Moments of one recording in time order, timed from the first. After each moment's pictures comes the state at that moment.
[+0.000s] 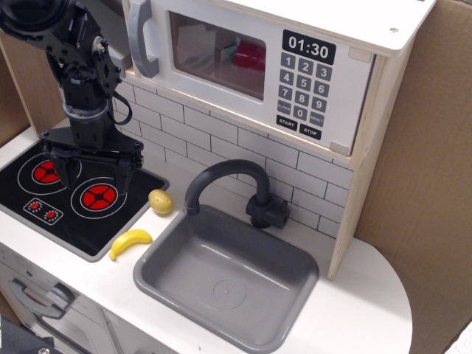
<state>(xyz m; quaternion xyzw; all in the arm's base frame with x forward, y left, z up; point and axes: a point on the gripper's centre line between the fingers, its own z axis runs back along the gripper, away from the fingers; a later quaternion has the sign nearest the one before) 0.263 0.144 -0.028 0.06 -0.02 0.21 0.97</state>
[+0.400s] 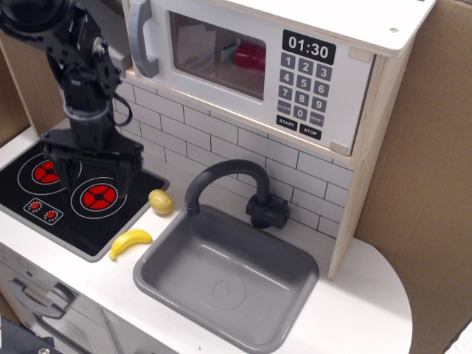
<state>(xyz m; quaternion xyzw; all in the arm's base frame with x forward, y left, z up) 0.258 0.140 -0.035 0.05 -0.01 0.21 0.98</state>
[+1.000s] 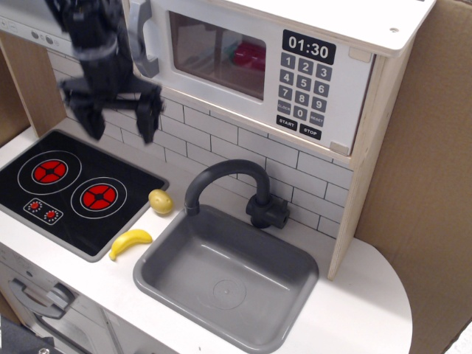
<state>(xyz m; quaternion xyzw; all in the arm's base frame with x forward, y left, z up) 0.299 0.120 0.040 -0.02 -0.08 0.17 0.98</state>
